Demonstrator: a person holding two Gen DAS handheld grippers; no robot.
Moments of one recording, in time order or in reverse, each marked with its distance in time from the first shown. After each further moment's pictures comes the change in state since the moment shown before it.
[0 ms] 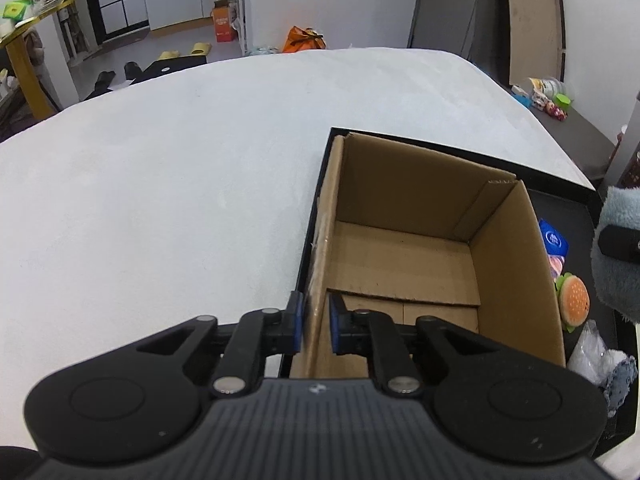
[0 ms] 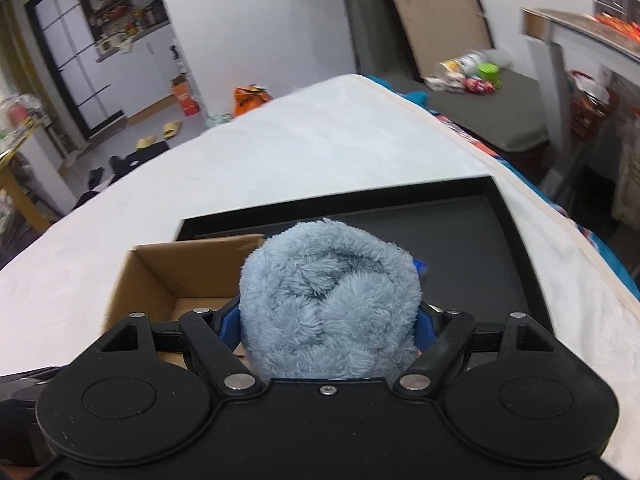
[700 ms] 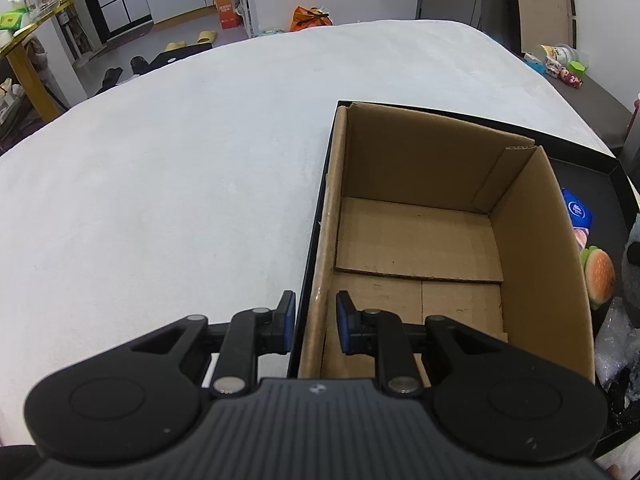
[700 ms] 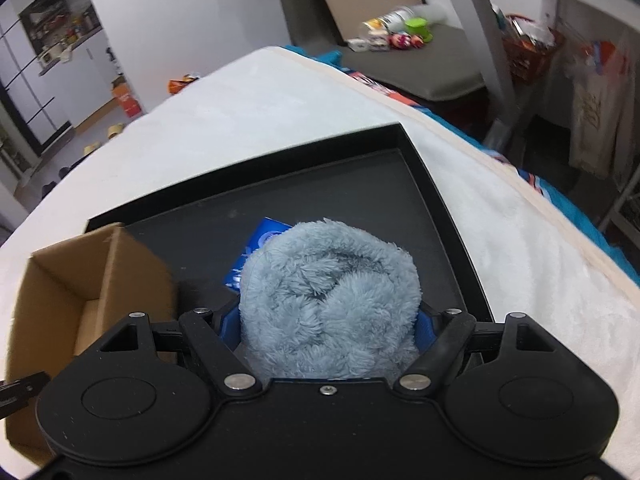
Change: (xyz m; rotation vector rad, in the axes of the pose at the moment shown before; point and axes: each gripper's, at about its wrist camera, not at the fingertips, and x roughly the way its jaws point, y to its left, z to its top) left arm 0.013 -0.011 -0.003 0.060 0.064 0.072; right arm 0.031 -0.079 -0.017 0.120 0.058 -0.115
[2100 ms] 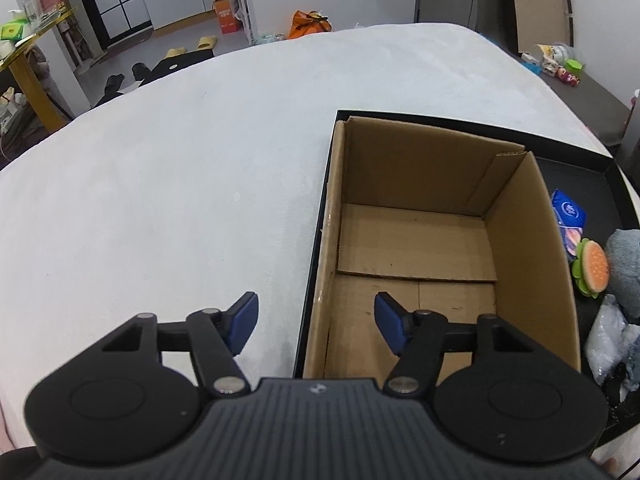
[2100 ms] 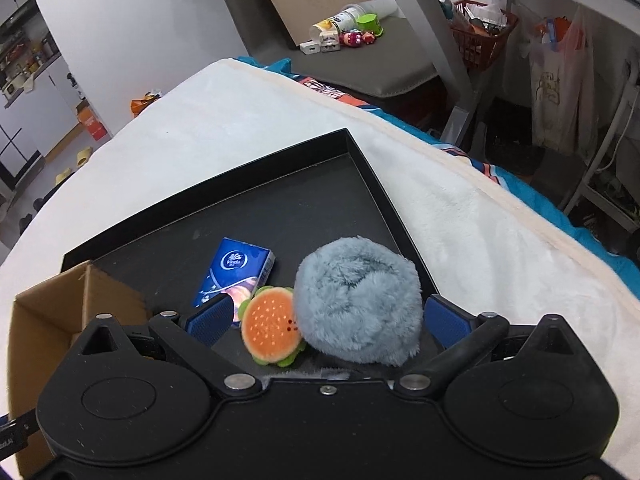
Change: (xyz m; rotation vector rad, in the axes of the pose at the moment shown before) left arm -0.012 -0.004 0.002 0.021 0.000 0.027; right arm 0.002 -0.026 0.006 0.125 0.007 -0.084
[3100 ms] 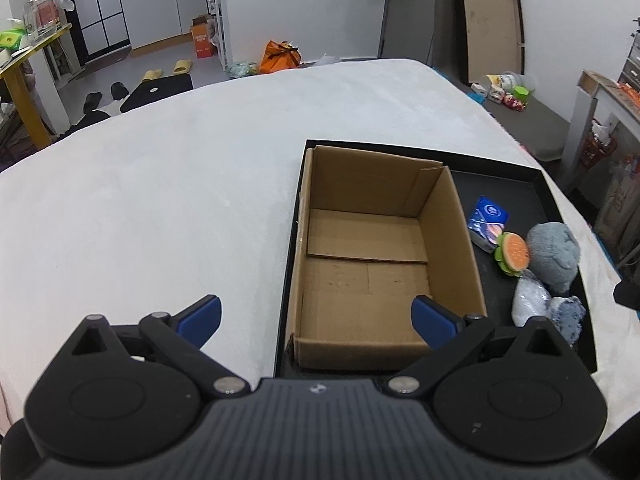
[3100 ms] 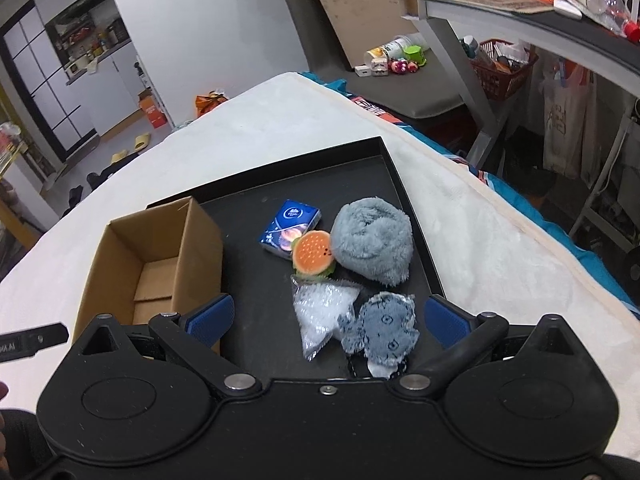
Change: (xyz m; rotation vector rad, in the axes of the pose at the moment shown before) left arm -0.081 0.013 -0.025 0.006 -0.076 -0.119; right arm -0.109 -0.009 -0.048 -0.119 -0.050 0.130
